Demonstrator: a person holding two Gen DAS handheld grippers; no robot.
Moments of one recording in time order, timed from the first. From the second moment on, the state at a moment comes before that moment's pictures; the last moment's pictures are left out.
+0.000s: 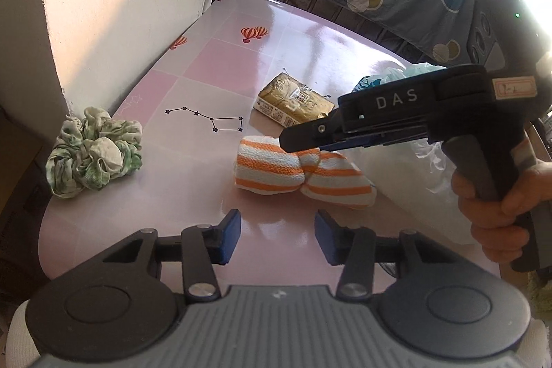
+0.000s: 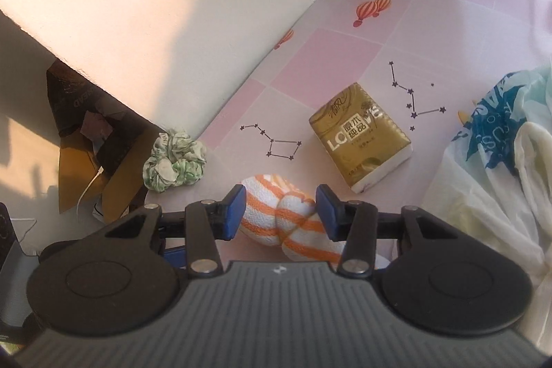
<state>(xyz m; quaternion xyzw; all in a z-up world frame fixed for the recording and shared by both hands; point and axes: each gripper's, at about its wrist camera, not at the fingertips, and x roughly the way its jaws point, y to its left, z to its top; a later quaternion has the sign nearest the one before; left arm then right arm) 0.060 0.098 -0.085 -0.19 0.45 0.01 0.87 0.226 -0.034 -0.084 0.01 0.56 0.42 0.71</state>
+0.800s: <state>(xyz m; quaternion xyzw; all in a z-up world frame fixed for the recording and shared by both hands) 0.066 0.076 -0.081 -0.21 0.47 -0.04 0.86 0.188 -0.080 -0.098 0.13 0.63 0.40 0.65</state>
